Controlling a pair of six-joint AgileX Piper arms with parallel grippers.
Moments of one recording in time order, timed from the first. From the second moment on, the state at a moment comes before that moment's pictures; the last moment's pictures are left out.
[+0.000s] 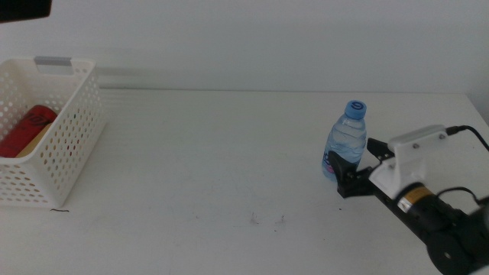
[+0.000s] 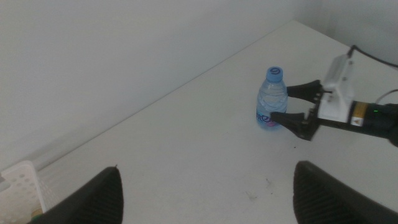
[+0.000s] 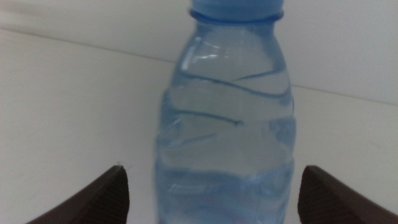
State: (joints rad) left arm -0.47 0.91 -1.55 -0.13 1.20 0.22; right arm 0.31 1.95 -0.53 -0.09 -1.13 0.00
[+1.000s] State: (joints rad) left arm -0.47 0.91 -1.55 -0.13 1.20 0.22; right arm 0.69 2.39 -1.61 -0.06 -0.52 0.04
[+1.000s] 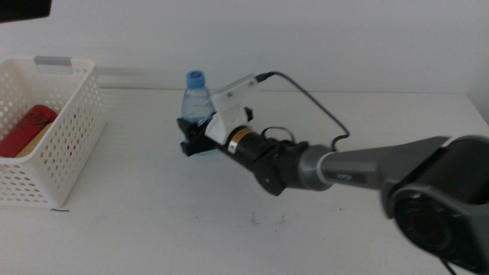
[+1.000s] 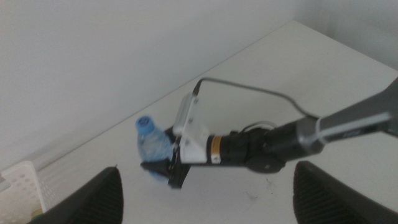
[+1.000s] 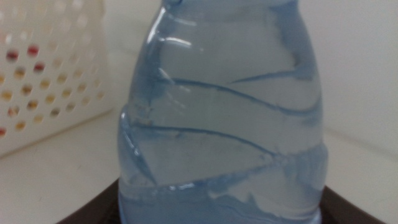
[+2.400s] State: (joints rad) left arm -0.47 0.91 -1.55 -0.13 1.20 0.22; right arm 0.77 1.00 -1.06 -0.05 0.54 0.08
